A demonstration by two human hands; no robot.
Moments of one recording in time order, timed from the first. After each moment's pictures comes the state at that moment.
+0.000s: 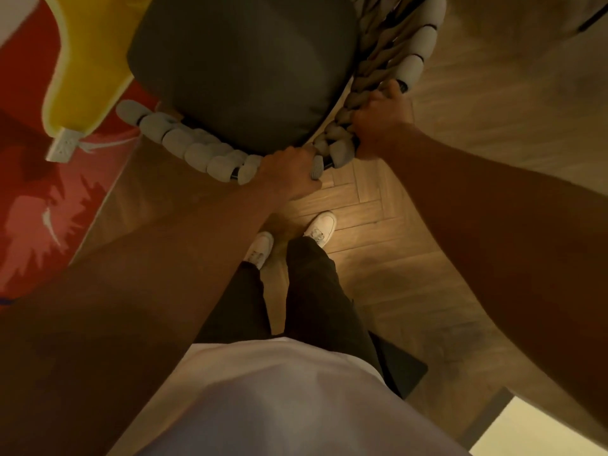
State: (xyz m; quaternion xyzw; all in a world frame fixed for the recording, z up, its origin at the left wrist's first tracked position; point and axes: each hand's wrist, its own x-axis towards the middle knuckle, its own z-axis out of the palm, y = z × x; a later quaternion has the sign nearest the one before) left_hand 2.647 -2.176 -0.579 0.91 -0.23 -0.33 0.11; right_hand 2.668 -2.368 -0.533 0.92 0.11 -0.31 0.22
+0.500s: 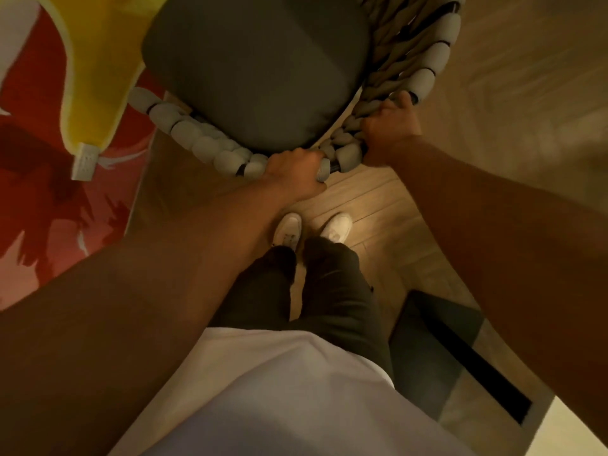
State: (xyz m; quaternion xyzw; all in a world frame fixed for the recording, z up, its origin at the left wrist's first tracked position) left_hand 2.567 -2.061 -0.570 0.87 -0.37 -0.33 0.06; right_hand 2.527 -2.257 -0.549 0.93 -0.01 -0.31 0.17
